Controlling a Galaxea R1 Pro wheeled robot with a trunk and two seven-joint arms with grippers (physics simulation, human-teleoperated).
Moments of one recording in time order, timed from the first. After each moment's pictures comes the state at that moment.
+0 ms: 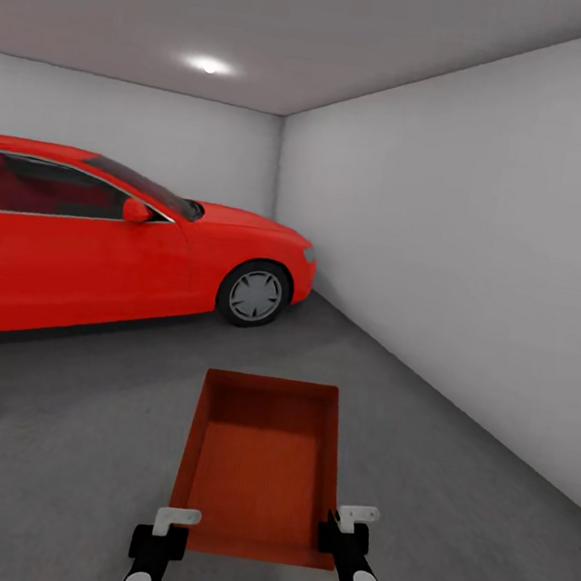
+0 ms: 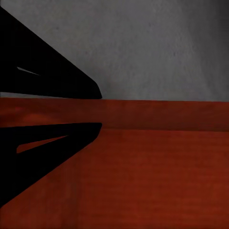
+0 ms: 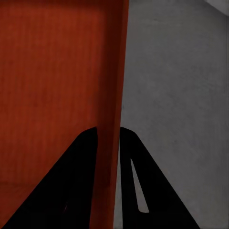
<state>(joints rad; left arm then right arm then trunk) -0.45 -0.11 -0.15 -0.25 0.03 -0.31 0.31 -0.58 0.09 0.40 -0.12 -0.26 -0.39 -0.15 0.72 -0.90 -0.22</state>
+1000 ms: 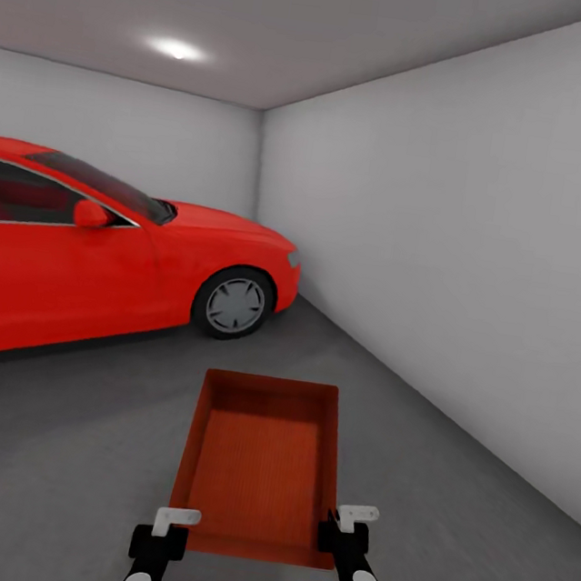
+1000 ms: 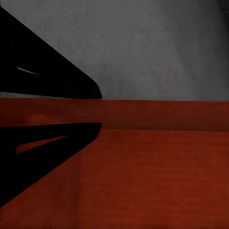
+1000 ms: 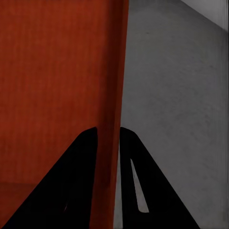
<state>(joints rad) -0.45 -0.11 -0.15 -0.25 0.03 -0.31 0.31 -0.58 0.09 0.40 -0.12 -0.26 -0.39 -0.15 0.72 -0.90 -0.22</state>
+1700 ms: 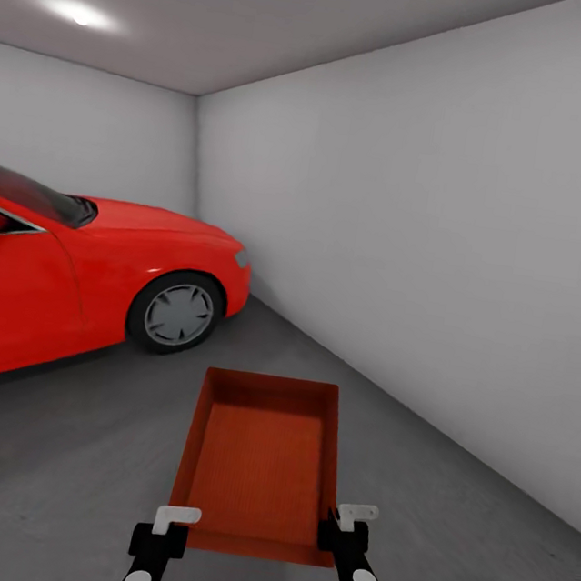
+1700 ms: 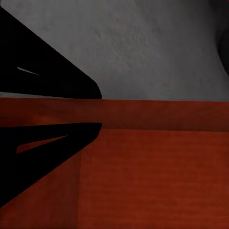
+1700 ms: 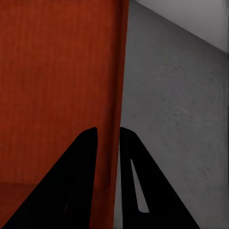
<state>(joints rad) -0.45 -0.11 -0.15 -0.26 0.03 -0.31 0.31 -0.58 0.09 0.40 -0.13 -0.26 -0.39 -0.16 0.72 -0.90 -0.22</state>
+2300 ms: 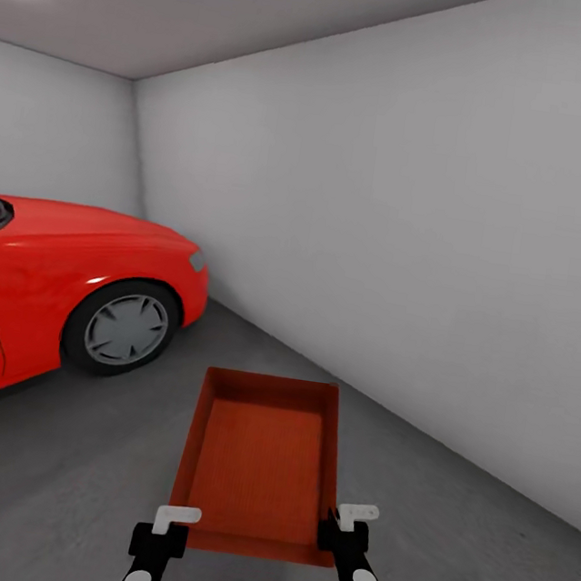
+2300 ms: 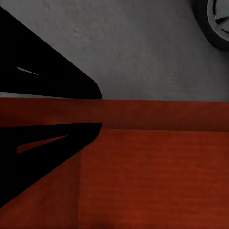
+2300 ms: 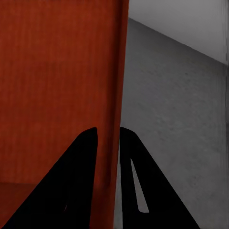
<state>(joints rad) -0.45 -0.11 -0.15 -0.26 0.03 -0.31 0.31 -0.58 0.09 0.40 -0.13 -0.26 -0.39 -0.16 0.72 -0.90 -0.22</state>
